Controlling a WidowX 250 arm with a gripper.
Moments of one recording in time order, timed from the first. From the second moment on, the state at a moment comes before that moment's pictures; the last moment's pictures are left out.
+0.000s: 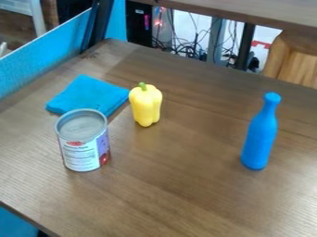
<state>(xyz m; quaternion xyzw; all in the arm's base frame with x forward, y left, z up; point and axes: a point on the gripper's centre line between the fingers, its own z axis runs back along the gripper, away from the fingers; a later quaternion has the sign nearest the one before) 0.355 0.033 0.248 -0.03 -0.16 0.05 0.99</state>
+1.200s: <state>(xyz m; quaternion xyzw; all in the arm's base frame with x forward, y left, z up) 0.379 -0.120 0.181 -0.05 -0.13 -0.14 0.98</state>
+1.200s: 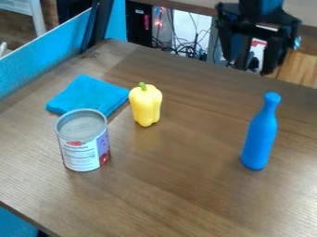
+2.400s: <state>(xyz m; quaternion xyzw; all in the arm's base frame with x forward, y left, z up) 0.373 -0.160 0.170 -0.07 -0.12 -0.20 0.97</state>
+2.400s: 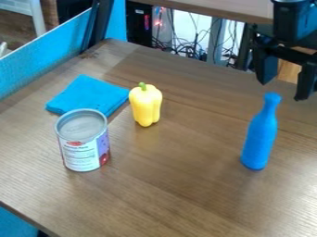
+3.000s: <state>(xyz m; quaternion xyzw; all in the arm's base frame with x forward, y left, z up) 0.369 -0.155 0.157 -0.04 -0.08 -0.20 0.98</state>
